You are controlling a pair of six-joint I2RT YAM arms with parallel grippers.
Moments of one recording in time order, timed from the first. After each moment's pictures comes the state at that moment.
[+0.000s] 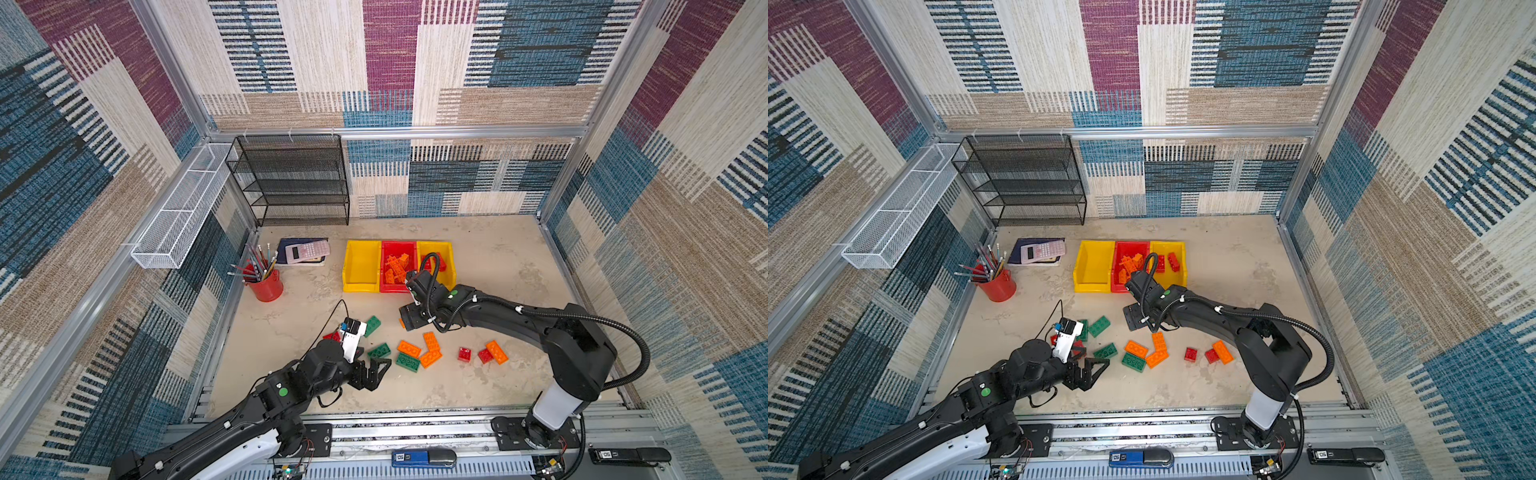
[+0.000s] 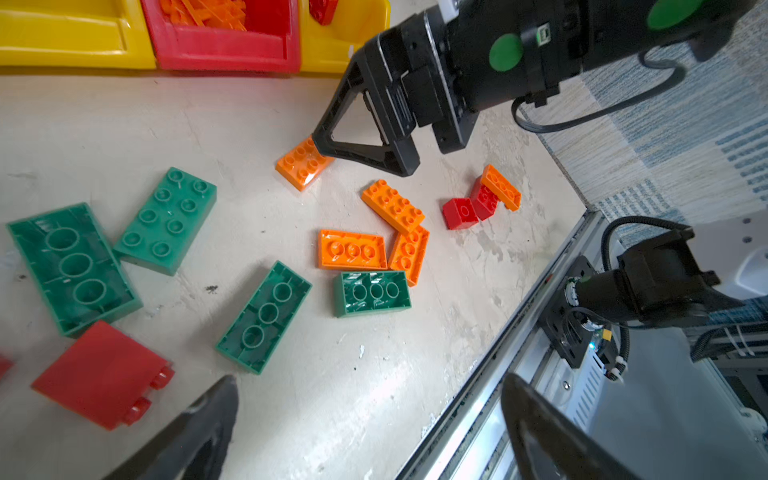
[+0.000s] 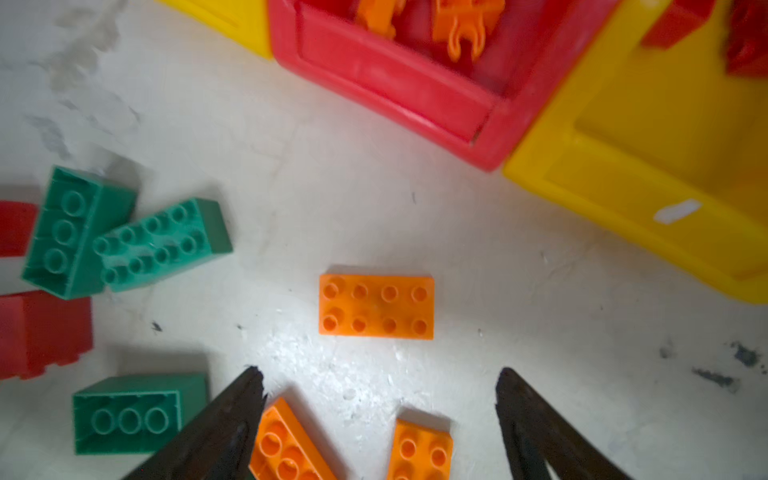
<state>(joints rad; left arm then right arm) -0.90 0.62 0.37 -0.30 0.04 -0.55 0.80 1.70 1.12 -0.51 0.11 0.38</state>
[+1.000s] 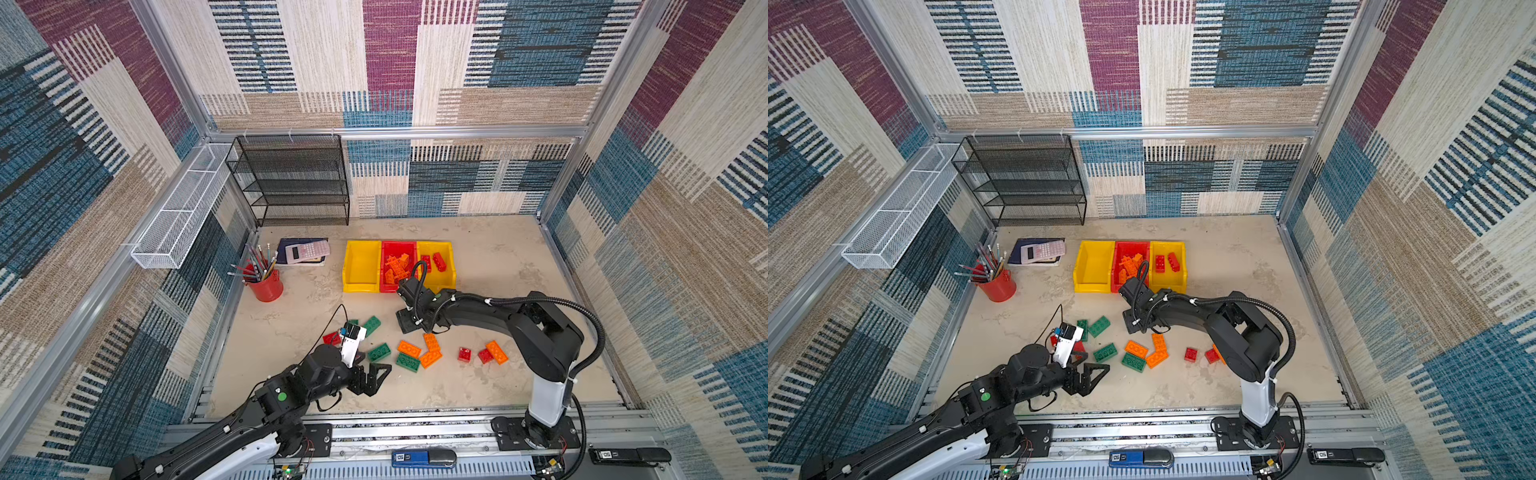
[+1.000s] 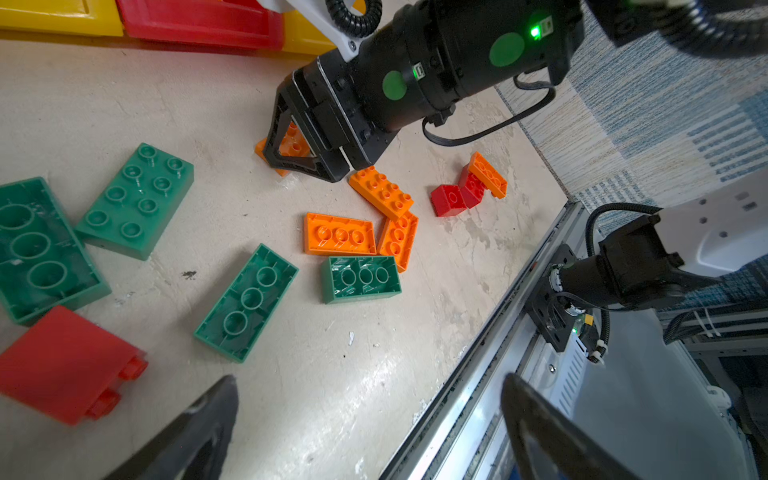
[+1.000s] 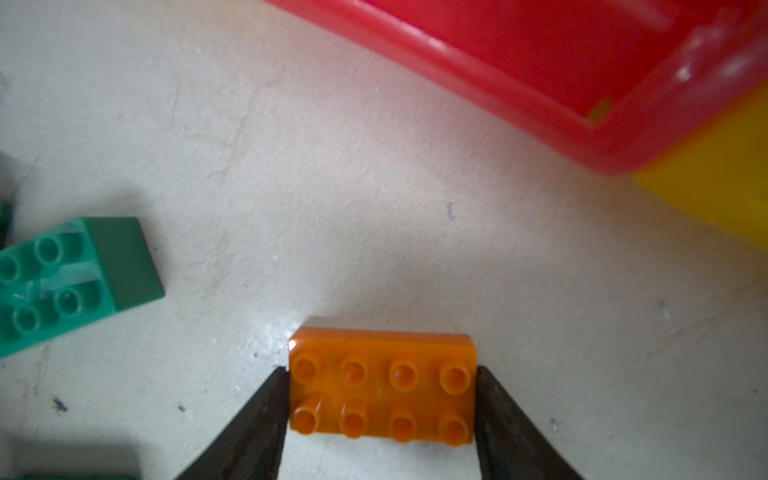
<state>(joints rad) -0.91 0.57 0.32 -0.28 0.08 -0.57 0.80 1.88 1.17 -0.42 0.09 0.38</state>
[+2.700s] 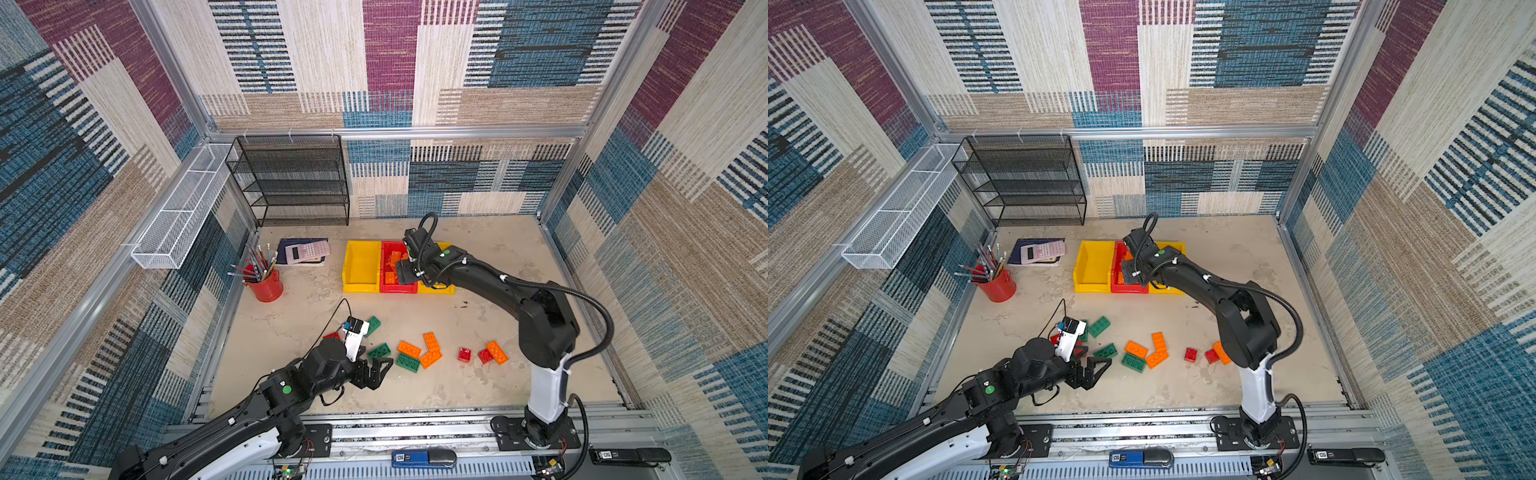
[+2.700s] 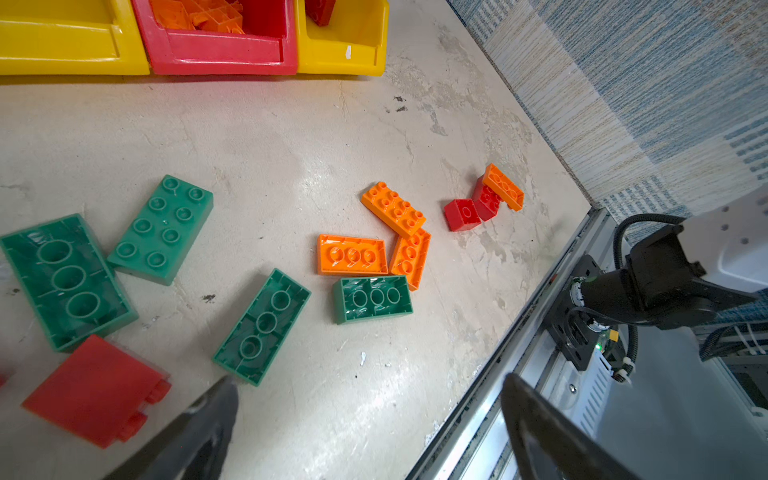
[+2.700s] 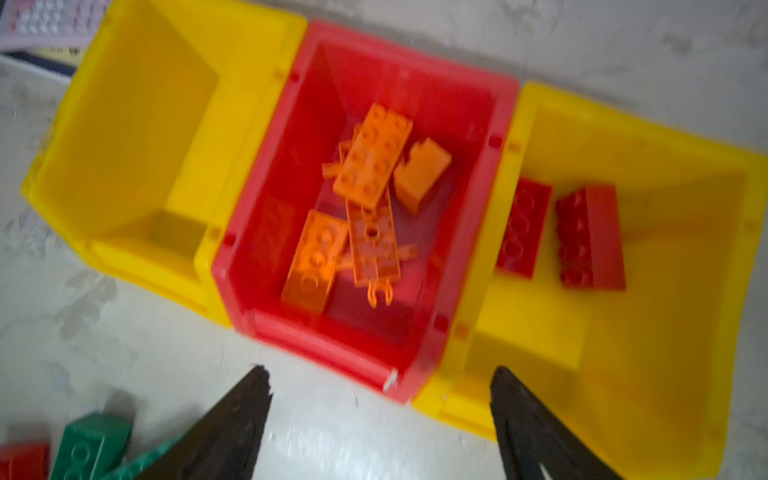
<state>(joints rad) -0.91 0.65 0.38 -0.28 0.04 -0.53 0.67 1.89 1.52 -0.58 0.17 0.34</state>
